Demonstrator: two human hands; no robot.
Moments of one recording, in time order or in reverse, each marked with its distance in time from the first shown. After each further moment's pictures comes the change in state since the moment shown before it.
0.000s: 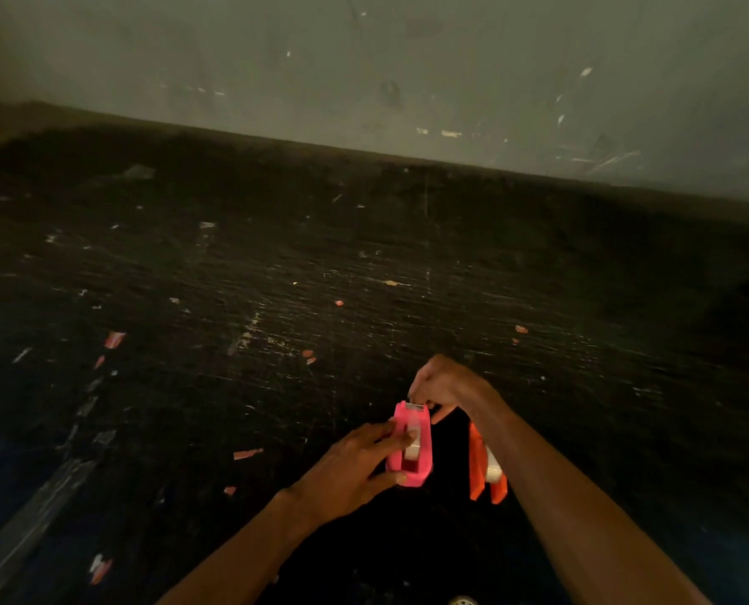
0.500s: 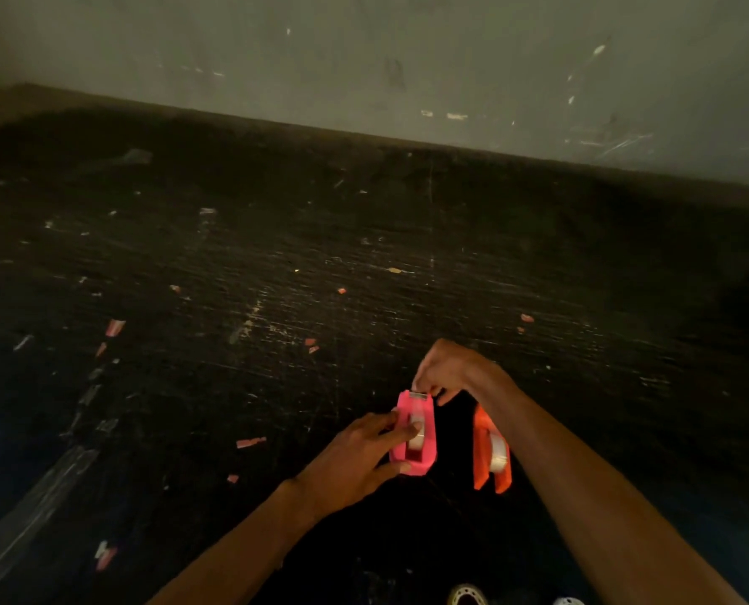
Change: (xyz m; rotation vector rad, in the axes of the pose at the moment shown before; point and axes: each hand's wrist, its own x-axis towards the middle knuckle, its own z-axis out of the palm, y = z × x) left_hand -0.001 0.003 0.000 0.081 0.004 0.018; right_hand 0.008 0.001 -0.007 -0.121 -0.030 -0.075
